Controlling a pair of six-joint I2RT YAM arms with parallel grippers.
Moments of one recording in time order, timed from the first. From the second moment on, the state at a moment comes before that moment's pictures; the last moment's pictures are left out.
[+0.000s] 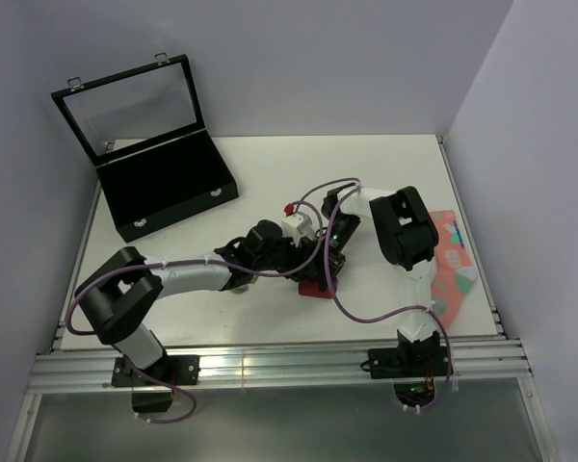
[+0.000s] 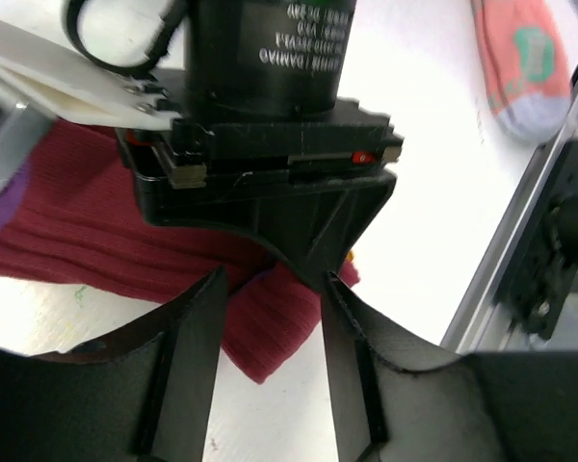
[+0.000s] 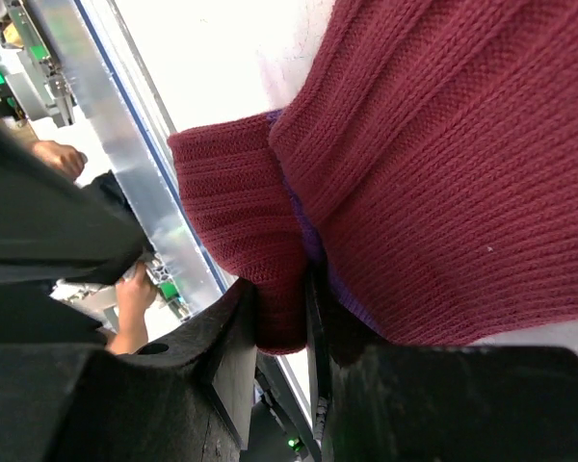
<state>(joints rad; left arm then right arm) -0.90 1.62 0.82 0.29 0.22 -0.41 0.39 2.17 1.39 -1.26 -0.79 -0.69</state>
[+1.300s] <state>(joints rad) -0.93 1.80 0.92 0.21 0.39 -0.26 0.39 2.17 1.39 -1.26 -0.78 -0.66</state>
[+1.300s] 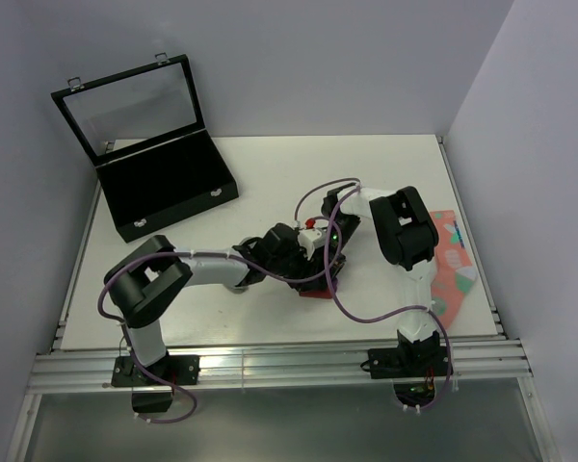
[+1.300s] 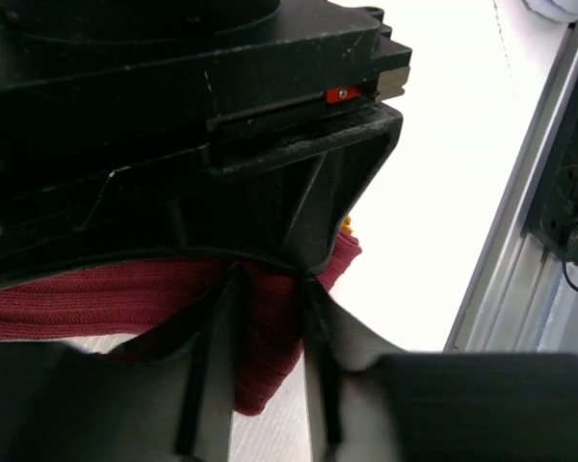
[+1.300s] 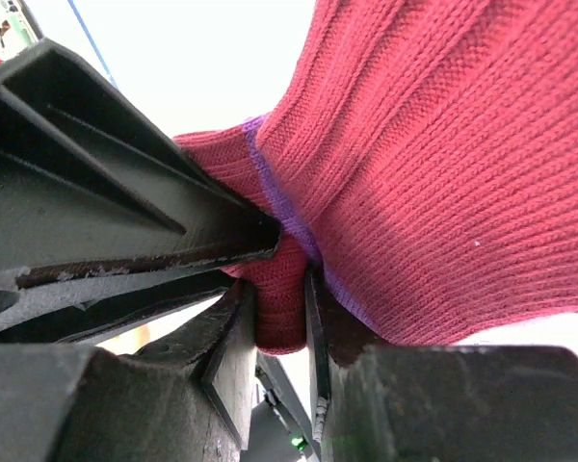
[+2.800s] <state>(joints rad) -0.86 1.88 1.02 0.08 0.60 -0.21 0.39 2.15 1.36 -1.22 -0.78 -0.61</state>
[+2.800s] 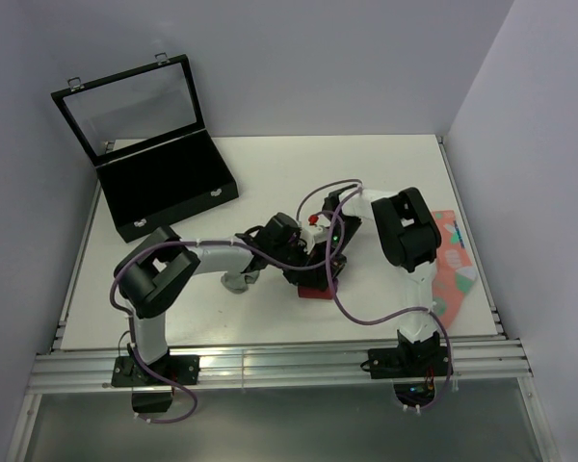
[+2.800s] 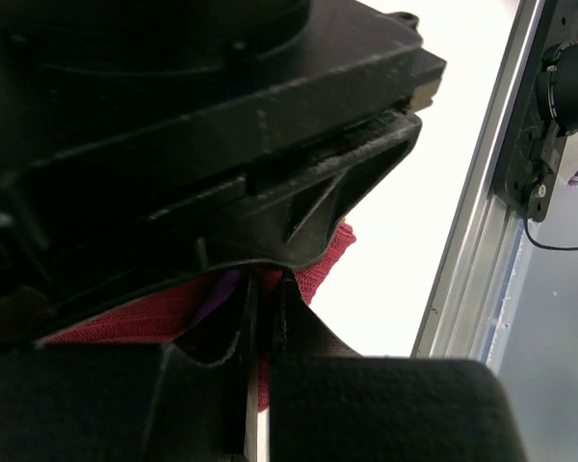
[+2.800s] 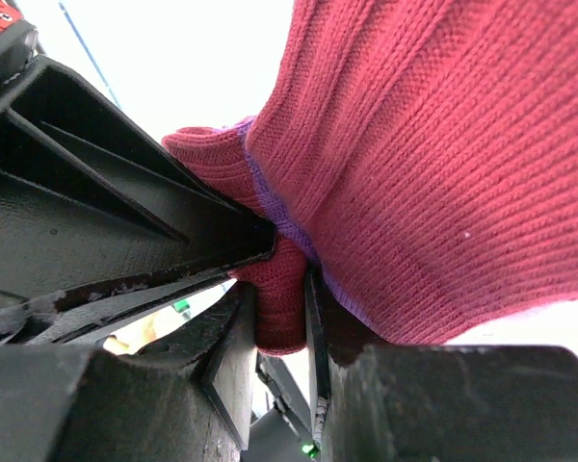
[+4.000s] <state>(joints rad) -0.85 2.02 1.19 0.01 0.68 -0.31 0.09 1.87 1.27 -0.91 -0.67 -0.51</state>
